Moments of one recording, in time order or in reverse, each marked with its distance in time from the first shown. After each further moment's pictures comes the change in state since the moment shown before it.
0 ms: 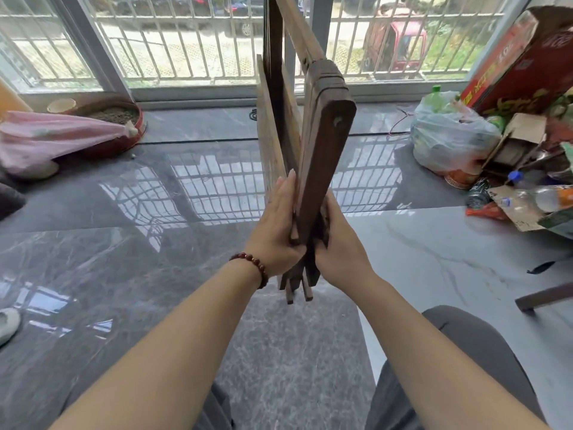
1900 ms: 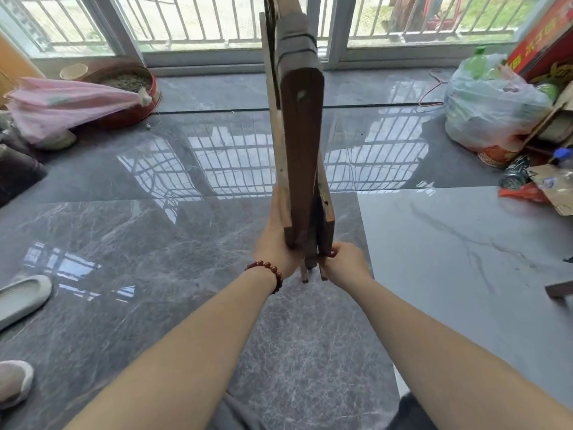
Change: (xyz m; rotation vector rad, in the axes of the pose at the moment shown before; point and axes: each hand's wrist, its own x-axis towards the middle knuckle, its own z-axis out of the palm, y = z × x) left_hand -0.051 -0.055 0.032 -0.048 0.043 -0.640; right_hand -0.010 0.078 0.057 -0.286 -0.103 0.647
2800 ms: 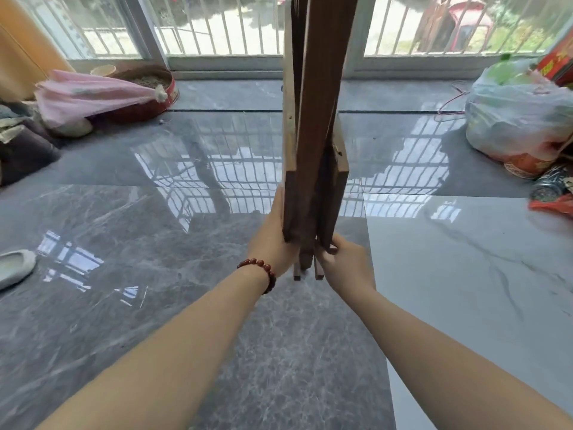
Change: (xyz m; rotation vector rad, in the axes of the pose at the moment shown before) left_hand 0.005 -0.022 0.064 -0.039 0.137 0.176; right_hand 0.033 0.072 0.017 0.180 0.154 -0.473
